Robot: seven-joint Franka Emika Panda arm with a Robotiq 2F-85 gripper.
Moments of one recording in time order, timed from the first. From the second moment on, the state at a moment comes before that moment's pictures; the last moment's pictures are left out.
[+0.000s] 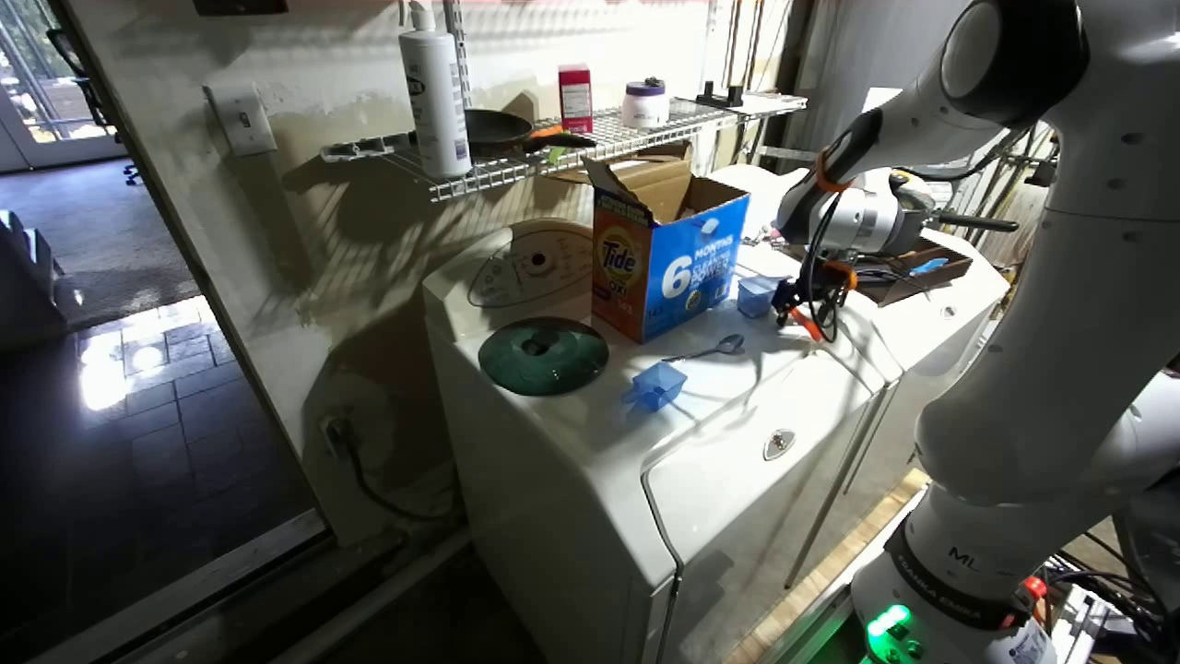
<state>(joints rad) -0.39 0.23 -0.31 -2.29 0.17 2.57 -0.36</state>
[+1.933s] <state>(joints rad) -0.39 0.20 -0.33 -2.27 0.04 2.42 -0.28</state>
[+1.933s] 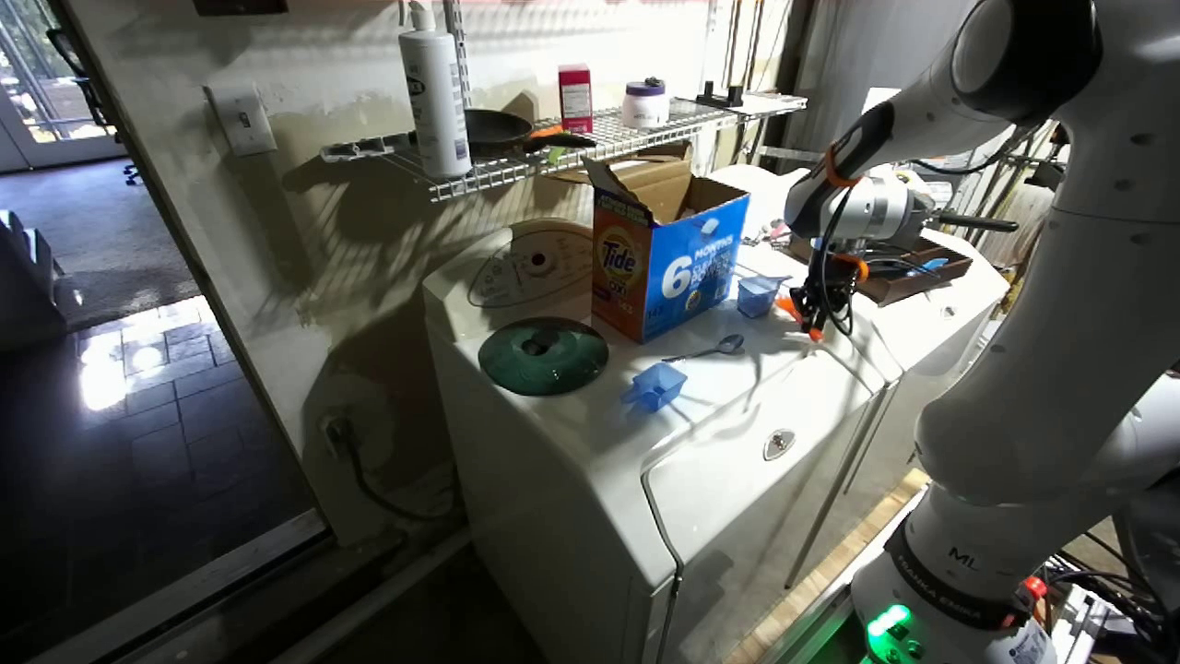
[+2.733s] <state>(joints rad) -0.39 0.01 -0.34 -2.24 -0.08 2.05 -0.29</state>
